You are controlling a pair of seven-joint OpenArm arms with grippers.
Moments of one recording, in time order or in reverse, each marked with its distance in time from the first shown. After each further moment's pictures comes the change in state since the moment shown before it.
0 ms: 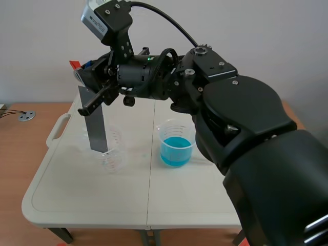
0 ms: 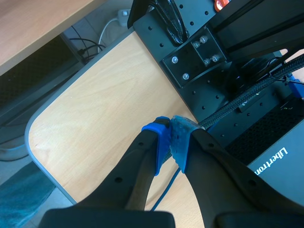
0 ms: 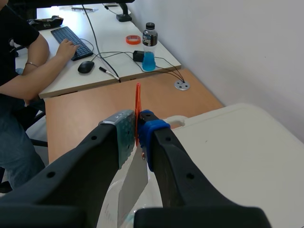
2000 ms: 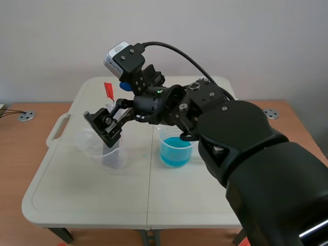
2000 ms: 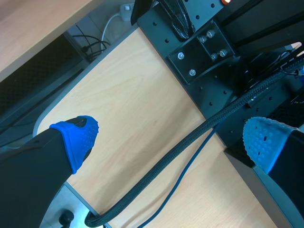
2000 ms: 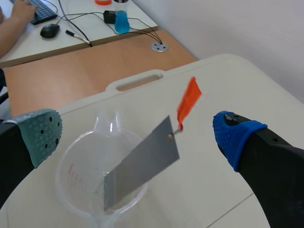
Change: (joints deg) left arm -1.4 0.0 0.0 0.0 1.5 0.0 2.1; right arm 0.0 1.0 1.0 -11.6 -10.5 -7.4 9.4
